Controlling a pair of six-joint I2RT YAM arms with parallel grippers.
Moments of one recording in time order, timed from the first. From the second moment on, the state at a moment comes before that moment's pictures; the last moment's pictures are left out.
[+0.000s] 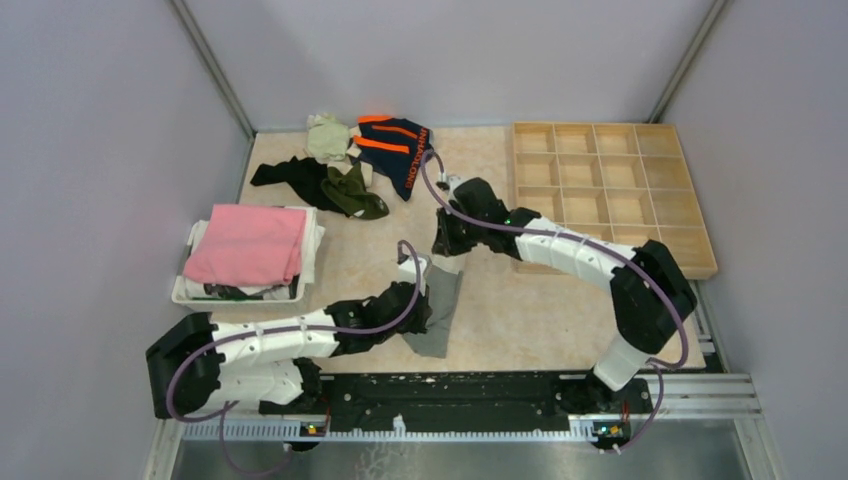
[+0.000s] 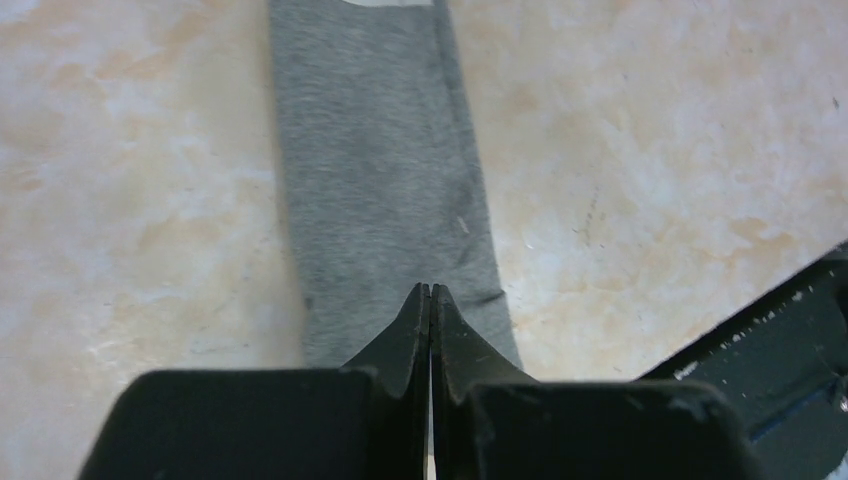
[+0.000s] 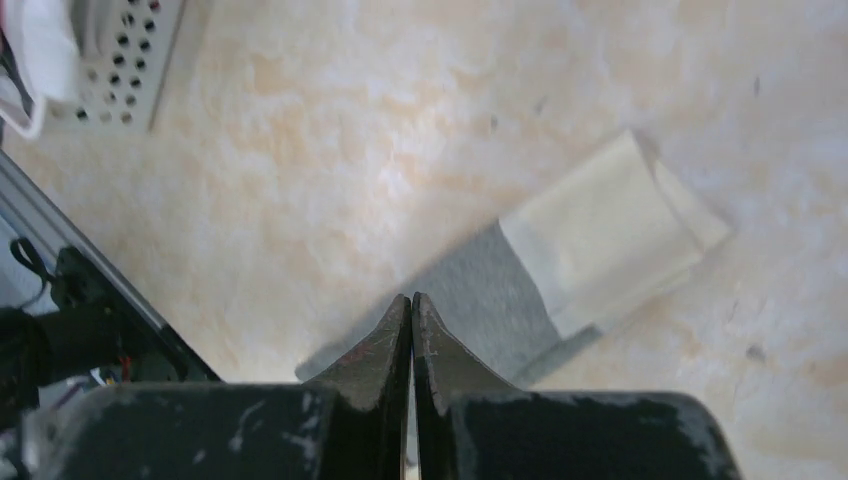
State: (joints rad) left arm -1.10 1.13 0.53 -0.10 -0.34 -0.65; right arm 0.77 1.62 1.11 -0.25 -0.18 0.44
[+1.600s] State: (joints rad) left arm -1.24 1.40 0.59 -0.19 -0.47 -1.18; right arm 0.66 2.03 1.42 -0.41 0.08 0.32
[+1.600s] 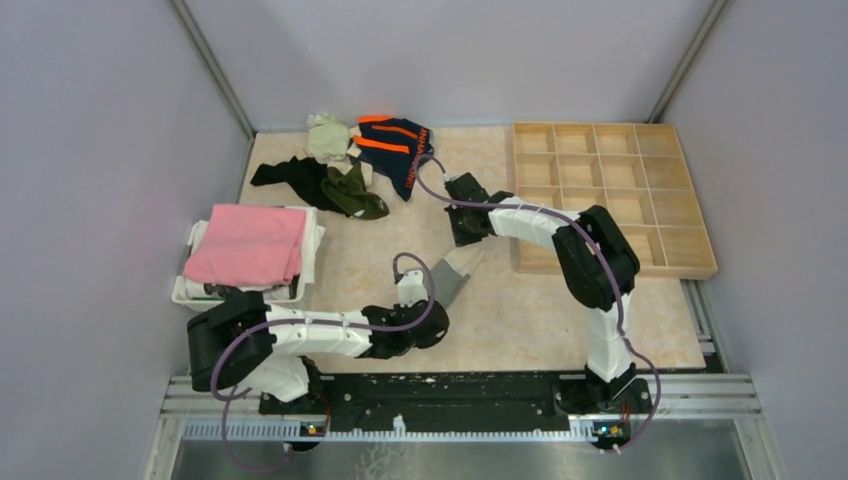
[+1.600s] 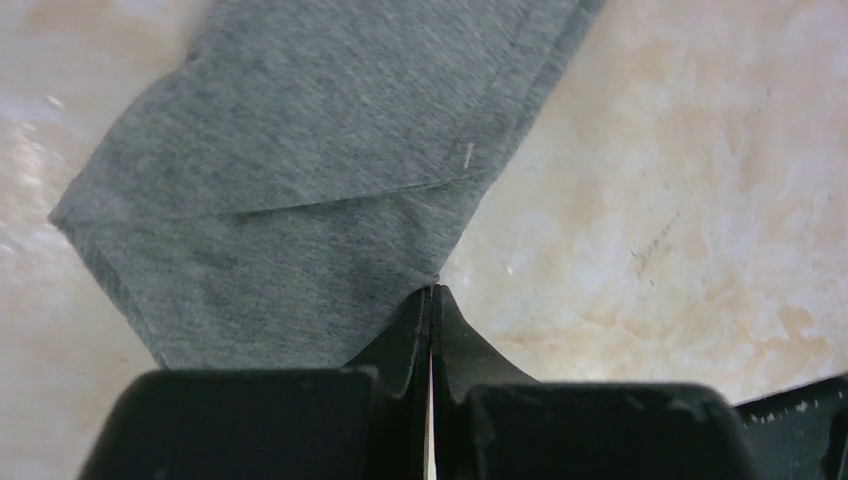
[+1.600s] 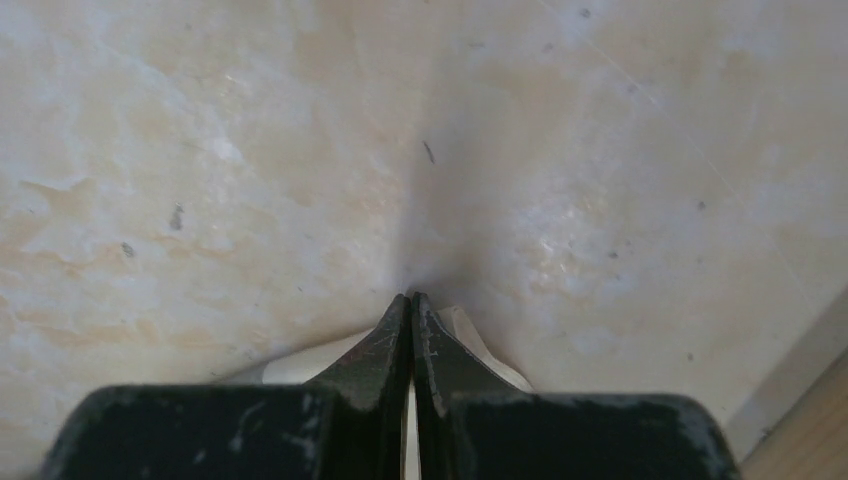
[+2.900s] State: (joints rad) left arm -0.78 1.66 0.82 0.02 -0.35 -0.50; right arm 0.98 1.31 0.62 -0.32 0.06 0.70
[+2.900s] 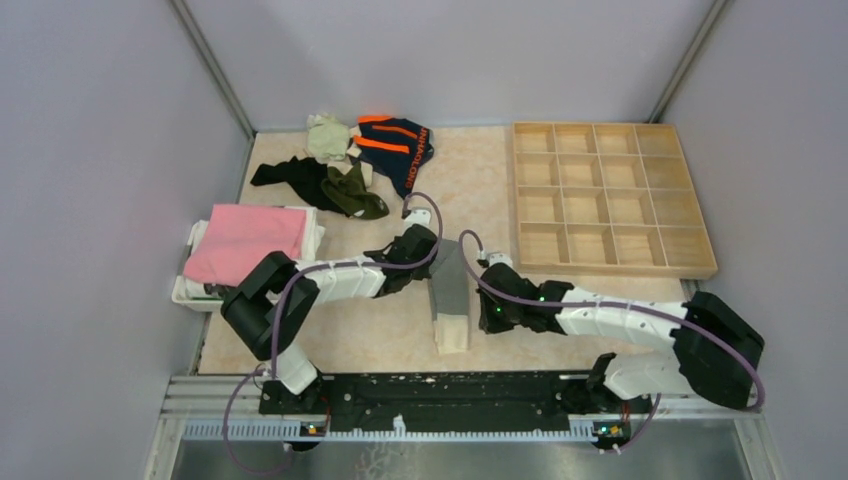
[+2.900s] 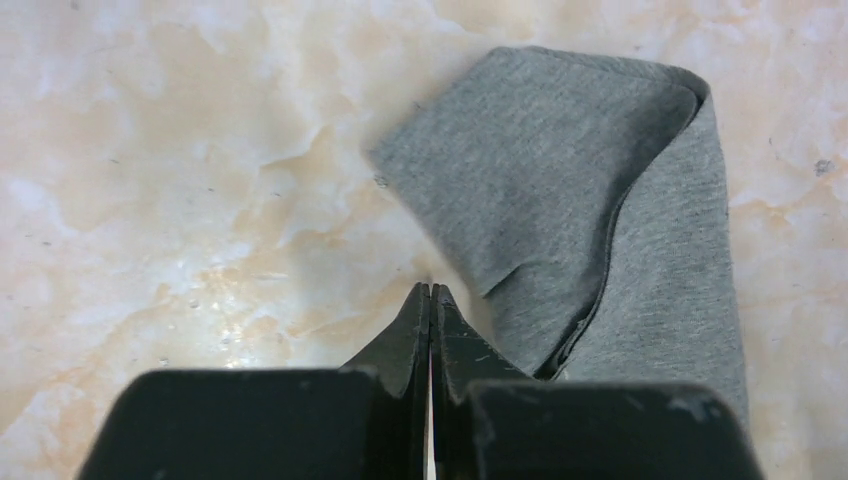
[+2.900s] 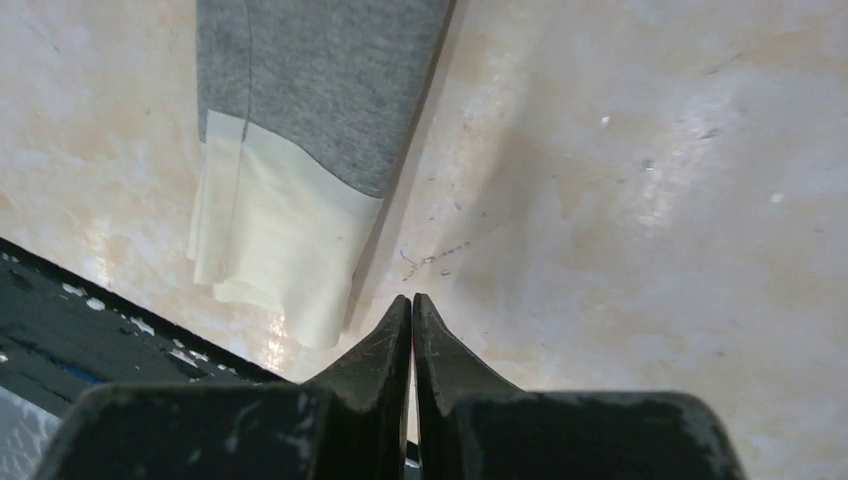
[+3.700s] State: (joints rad) left arm -0.74 1.22 0.47 0.13 -0.20 -0.62; right arm 0.87 1.12 0.58 -0.21 0.00 0.62
